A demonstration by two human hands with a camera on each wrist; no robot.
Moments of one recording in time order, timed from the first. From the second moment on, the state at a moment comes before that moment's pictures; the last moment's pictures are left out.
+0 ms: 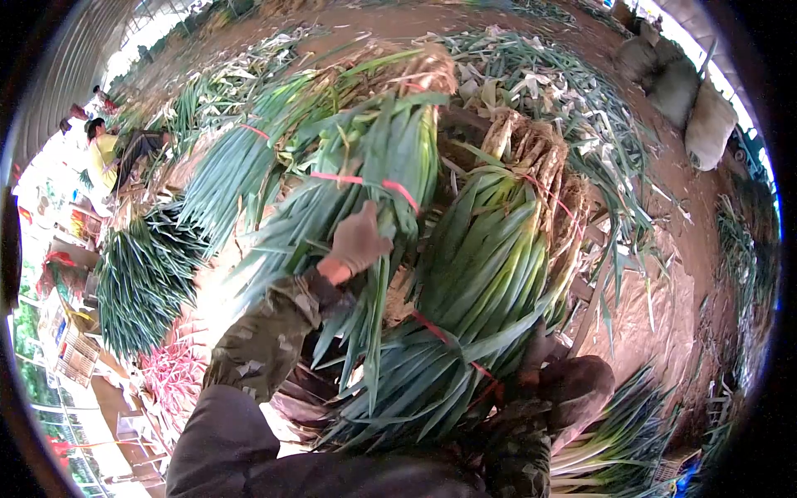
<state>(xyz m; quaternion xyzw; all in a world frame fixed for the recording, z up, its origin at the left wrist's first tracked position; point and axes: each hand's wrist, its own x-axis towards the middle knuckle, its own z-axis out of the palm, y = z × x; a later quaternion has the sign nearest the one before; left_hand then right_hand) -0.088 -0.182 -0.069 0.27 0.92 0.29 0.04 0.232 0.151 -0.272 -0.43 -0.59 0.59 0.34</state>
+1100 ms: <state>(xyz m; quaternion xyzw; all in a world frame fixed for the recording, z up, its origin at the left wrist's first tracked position) 0.167 -0.782 -0.390 -0.09 0.93 0.35 -0.07 0.223 0.133 -0.198 -0.37 -0.74 0.55 0.09</state>
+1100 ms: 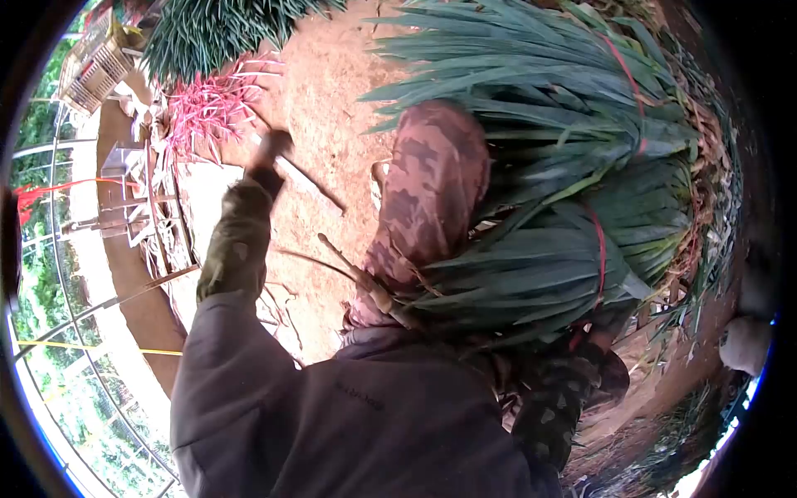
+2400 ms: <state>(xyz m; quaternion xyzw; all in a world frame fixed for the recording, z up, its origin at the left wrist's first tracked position) 0.208 -0.369 0.013 0.07 0.66 0.75 0.07 0.296 -0.120 0.004 0.10 -0.71 0.68 0.16</state>
